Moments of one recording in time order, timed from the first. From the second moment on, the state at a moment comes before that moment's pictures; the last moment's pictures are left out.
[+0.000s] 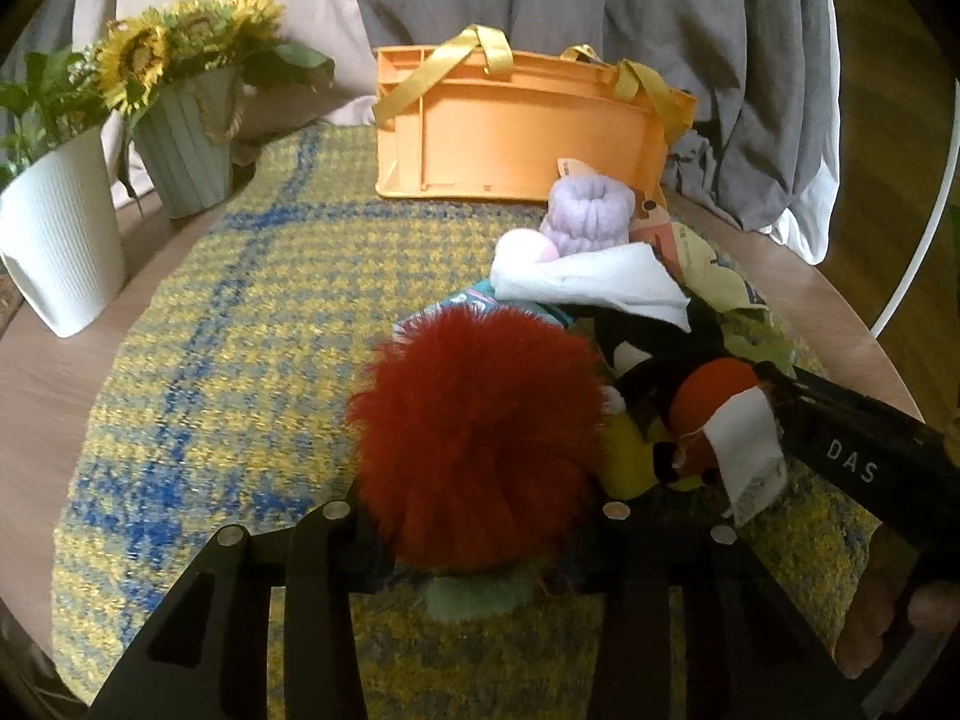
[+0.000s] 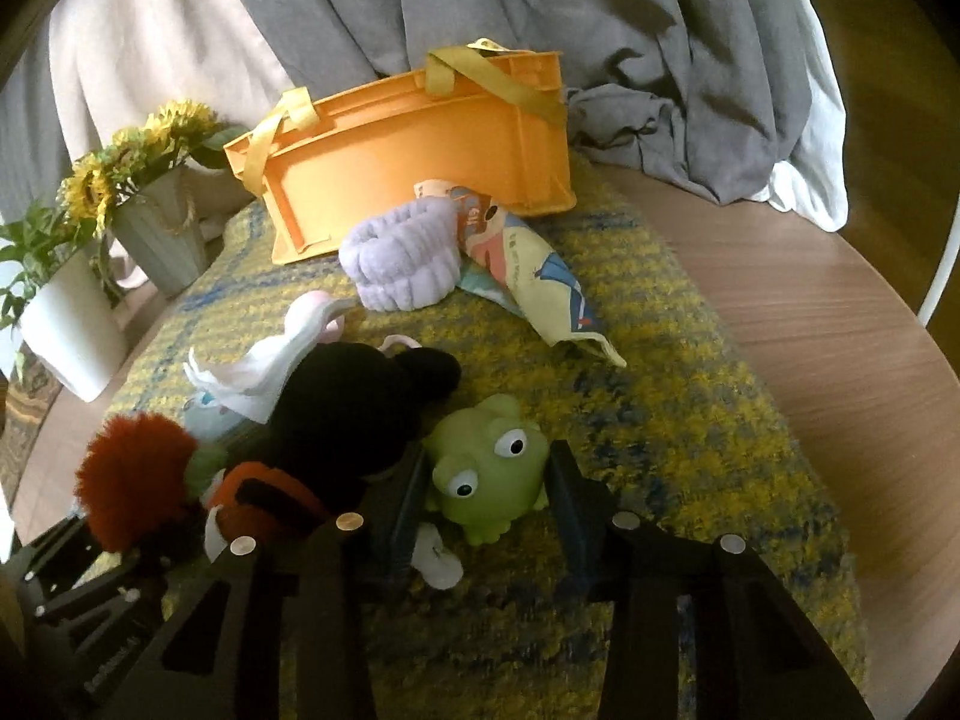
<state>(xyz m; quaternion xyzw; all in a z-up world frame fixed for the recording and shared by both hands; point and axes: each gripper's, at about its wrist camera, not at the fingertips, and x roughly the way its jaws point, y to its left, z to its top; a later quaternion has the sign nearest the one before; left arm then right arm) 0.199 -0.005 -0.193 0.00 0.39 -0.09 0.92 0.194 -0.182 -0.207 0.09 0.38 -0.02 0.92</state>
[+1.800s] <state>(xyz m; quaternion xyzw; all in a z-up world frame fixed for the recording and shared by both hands) 0.260 0.018 -0.009 0.01 0.21 -0.17 0.96 0.208 -0.141 -0.033 0.12 0.18 -0.05 0.97</state>
